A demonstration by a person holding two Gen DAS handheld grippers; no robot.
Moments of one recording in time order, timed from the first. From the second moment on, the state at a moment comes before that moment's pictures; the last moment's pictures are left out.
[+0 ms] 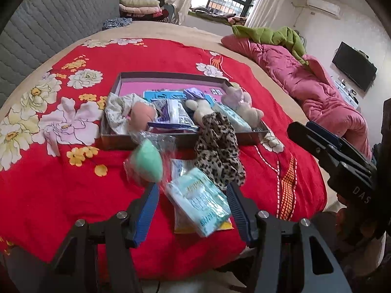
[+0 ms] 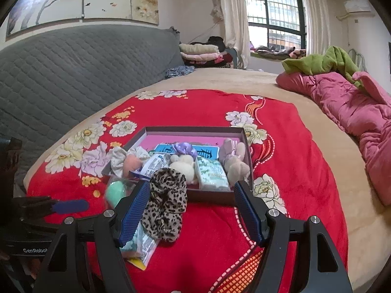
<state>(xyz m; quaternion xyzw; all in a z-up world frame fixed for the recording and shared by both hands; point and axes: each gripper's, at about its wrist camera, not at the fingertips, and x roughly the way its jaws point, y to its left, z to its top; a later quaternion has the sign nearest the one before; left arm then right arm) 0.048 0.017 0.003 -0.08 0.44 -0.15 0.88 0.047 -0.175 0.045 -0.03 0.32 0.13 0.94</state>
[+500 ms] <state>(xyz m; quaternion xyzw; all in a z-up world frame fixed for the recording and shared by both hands) 0.036 0.001 0.008 -0.07 0.45 -0.14 0.88 0.032 -0.181 0.039 -0.03 0.33 0.14 0.93</state>
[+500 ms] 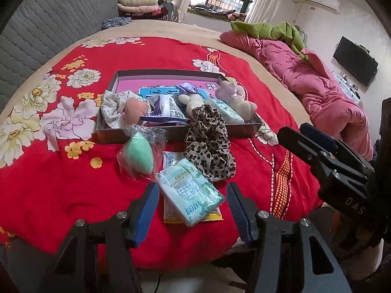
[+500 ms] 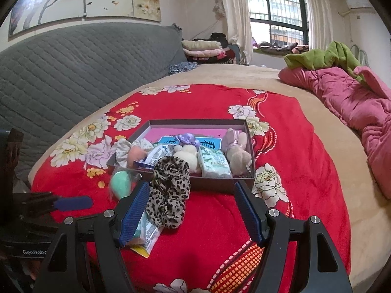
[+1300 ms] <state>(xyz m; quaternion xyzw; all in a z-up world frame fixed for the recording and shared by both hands) 0.066 -0.029 -0.032 -0.04 0.50 -0.05 0.86 0.046 -0.183 0.004 -0.02 0.36 0.15 0.92</state>
